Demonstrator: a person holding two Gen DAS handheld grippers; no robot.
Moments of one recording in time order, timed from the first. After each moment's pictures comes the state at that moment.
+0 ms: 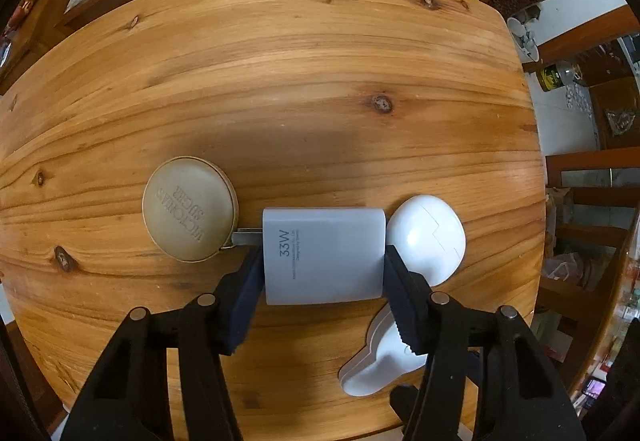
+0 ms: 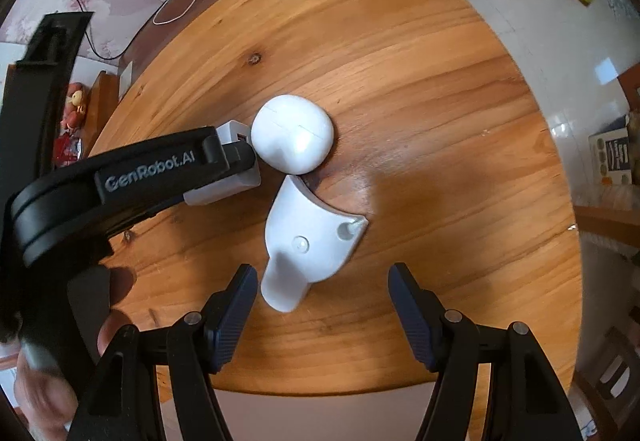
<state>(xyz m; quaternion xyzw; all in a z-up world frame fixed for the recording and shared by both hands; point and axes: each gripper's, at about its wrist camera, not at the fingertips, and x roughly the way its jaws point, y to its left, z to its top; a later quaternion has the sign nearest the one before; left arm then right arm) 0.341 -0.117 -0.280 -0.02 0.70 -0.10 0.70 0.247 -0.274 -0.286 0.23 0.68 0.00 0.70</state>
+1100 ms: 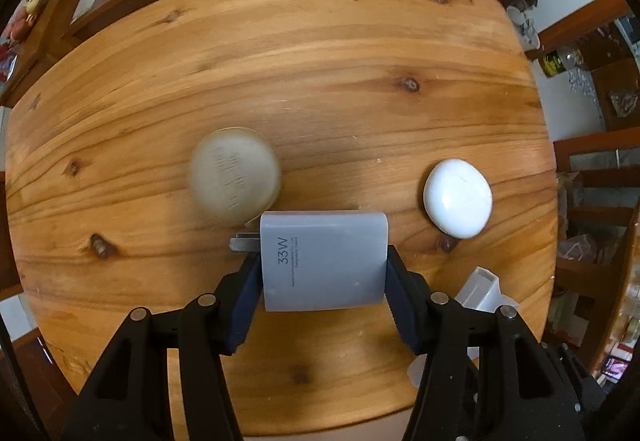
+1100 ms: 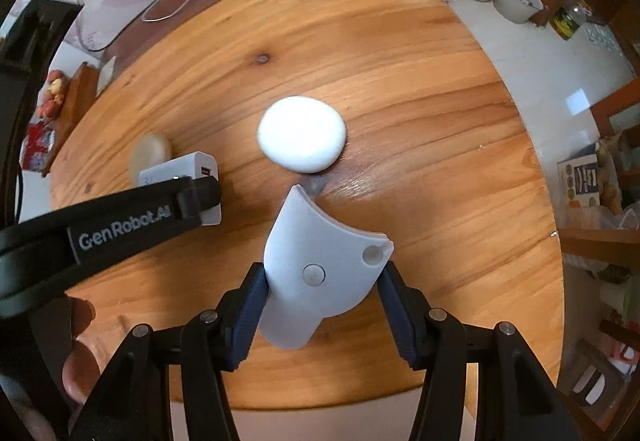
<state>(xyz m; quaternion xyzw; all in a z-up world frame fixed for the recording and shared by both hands) 0.327 -0.097 -0.264 0.01 0.70 -0.10 0.71 0.245 -0.236 -0.278 0.16 0.66 -0.04 0.73</state>
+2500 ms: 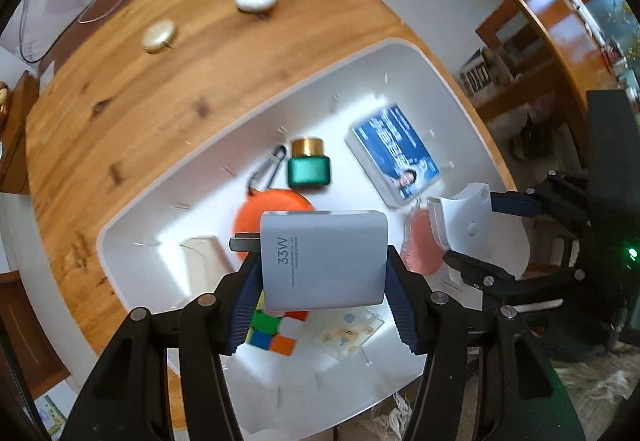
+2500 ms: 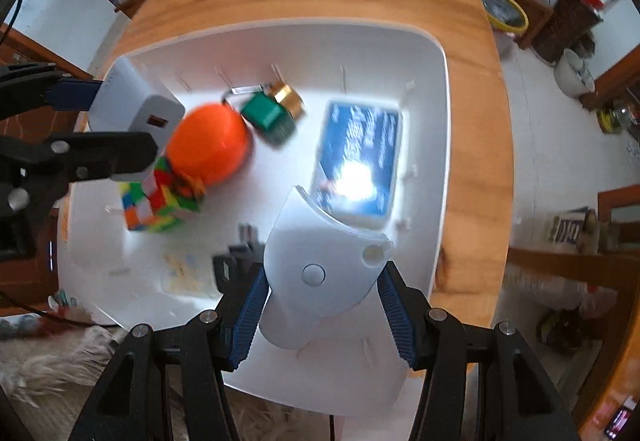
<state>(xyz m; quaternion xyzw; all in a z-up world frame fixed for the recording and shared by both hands) 0.050 -0.110 -0.184 0.16 0.66 -0.25 0.70 -0.011 -0.237 -0.239 -0.03 0.67 0.11 0.73</state>
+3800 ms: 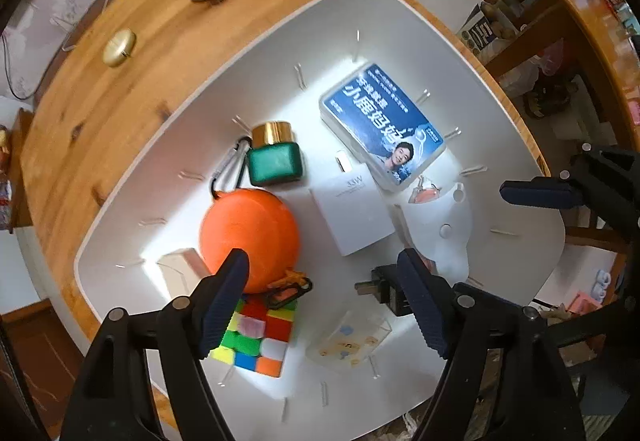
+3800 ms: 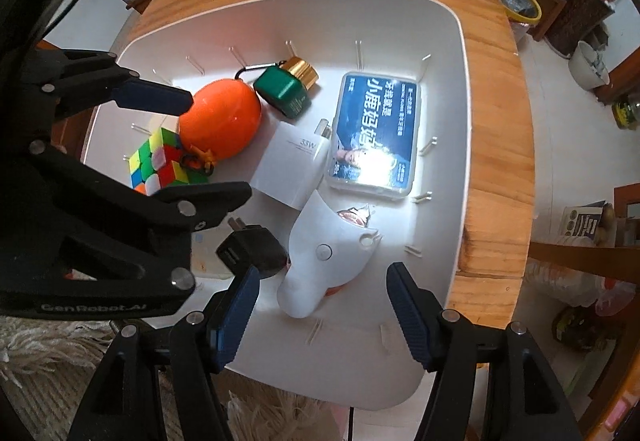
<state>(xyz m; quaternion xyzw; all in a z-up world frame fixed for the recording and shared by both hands) 0.033 -0.143 -0.210 0.24 0.65 -0.25 0.68 -0.032 -0.242 -0.238 0.00 0.67 0.14 0.73</state>
